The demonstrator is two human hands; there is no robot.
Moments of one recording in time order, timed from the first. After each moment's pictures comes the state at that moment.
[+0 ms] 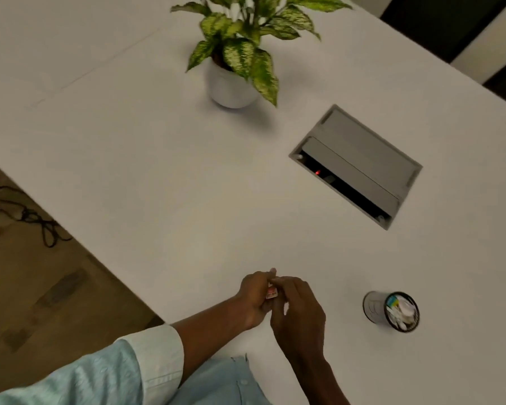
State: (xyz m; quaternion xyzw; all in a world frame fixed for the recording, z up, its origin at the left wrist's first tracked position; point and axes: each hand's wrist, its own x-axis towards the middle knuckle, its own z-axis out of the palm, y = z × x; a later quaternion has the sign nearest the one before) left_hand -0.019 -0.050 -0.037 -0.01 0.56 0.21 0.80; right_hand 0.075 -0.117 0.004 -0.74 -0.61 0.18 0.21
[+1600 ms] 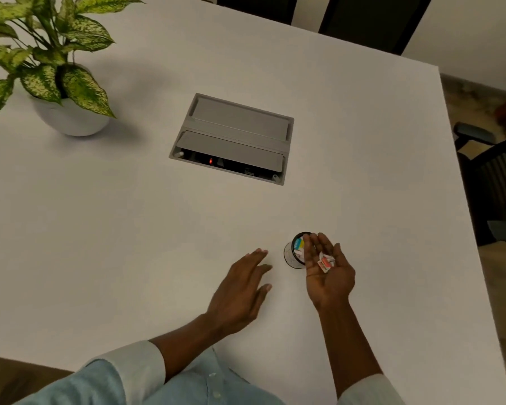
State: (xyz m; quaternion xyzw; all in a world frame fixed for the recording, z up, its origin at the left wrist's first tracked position) left_hand 0.093 -0.110 -0.046 0.90 0.27 0.17 0.30; right_hand 0.297 -0.171 -0.009 -0.39 0.17 0.43 0.80
